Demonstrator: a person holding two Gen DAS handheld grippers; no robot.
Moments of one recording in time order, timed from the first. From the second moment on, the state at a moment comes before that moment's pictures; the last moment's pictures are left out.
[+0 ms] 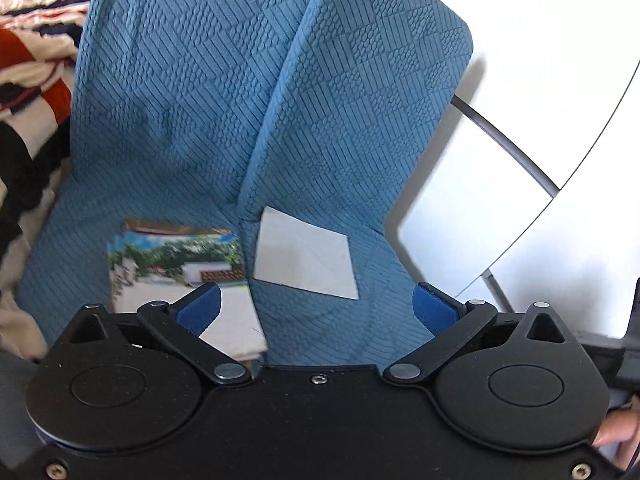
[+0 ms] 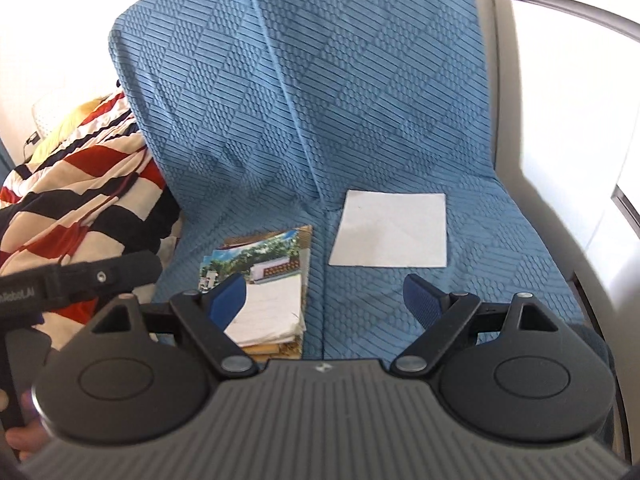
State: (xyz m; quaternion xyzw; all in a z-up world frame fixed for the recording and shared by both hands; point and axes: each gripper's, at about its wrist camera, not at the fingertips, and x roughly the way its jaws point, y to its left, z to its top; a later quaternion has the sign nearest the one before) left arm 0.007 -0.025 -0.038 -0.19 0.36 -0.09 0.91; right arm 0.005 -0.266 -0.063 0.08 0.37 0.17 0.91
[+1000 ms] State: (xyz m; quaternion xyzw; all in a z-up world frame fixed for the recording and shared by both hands) left arm 0.016 -0.079 -0.068 -0.18 0.37 -0.08 0.91; right arm 0.010 -0.319 -0.101 0.11 0.37 0.15 0.91
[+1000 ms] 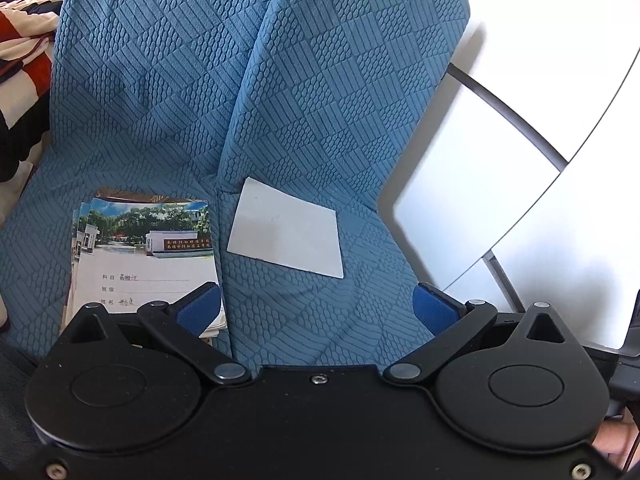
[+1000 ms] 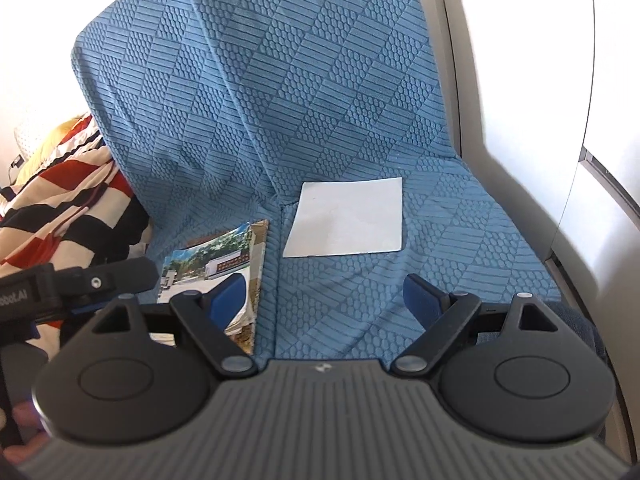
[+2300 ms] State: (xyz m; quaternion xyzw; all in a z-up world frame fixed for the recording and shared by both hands) left arm 0.153 -0.131 -0.201 -0.20 0.45 -0.04 0.87; right arm 0.164 -0.367 -0.207 0.23 0.40 0.14 0.88
